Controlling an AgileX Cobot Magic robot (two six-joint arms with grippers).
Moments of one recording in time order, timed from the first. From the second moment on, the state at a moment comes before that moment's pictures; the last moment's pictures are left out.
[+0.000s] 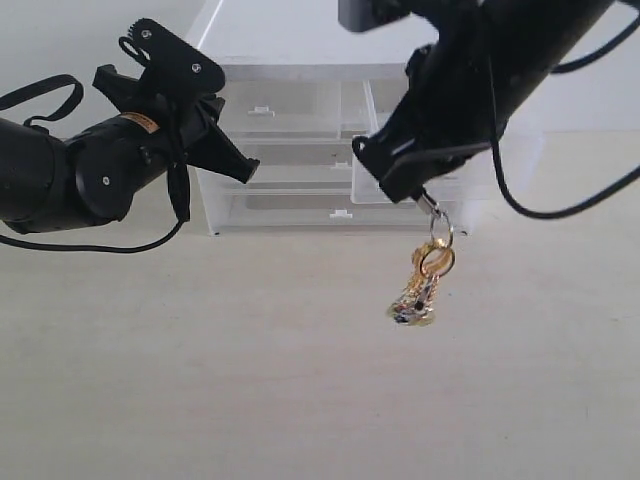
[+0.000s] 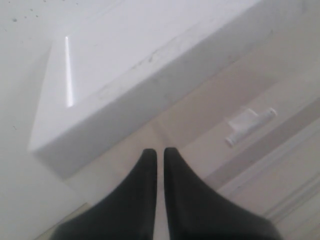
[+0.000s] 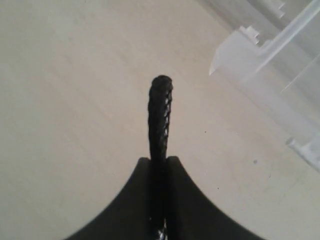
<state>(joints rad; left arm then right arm) -0.45 1.86 -0.98 -0.41 -0.60 0.77 0.51 1.59 -1.38 0.27 1.04 -0.41</state>
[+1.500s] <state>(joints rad) -0.45 1.86 -0.98 -0.41 -0.60 0.77 0.62 1.07 -0.38 0.37 -0.33 -0.19</state>
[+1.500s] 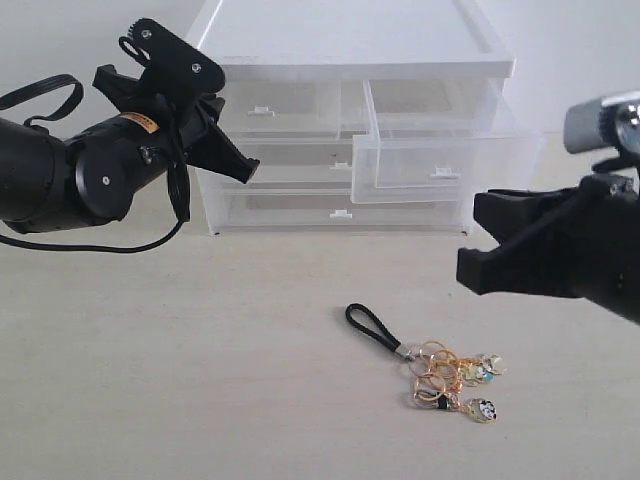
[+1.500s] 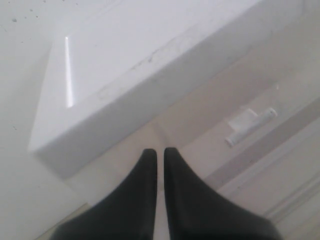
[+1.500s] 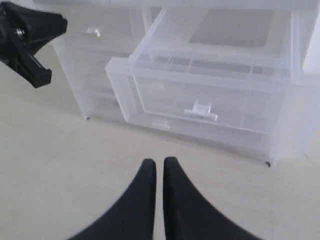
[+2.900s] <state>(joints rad) -0.45 1.86 -0.98 -0.41 -0.60 0.76 0.72 1.63 -0.48 0.54 -1.04 -0.25</state>
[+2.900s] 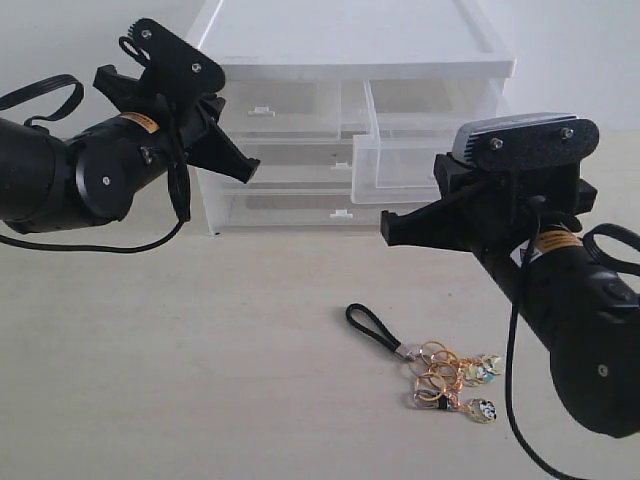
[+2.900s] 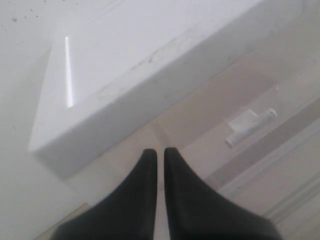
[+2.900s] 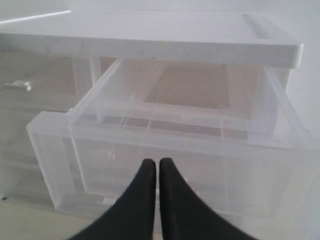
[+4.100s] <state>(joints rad) -0.45 1.86 -0.98 -0.41 -0.60 0.76 0.58 1.70 -0.67 0.51 -0.87 -0.31</state>
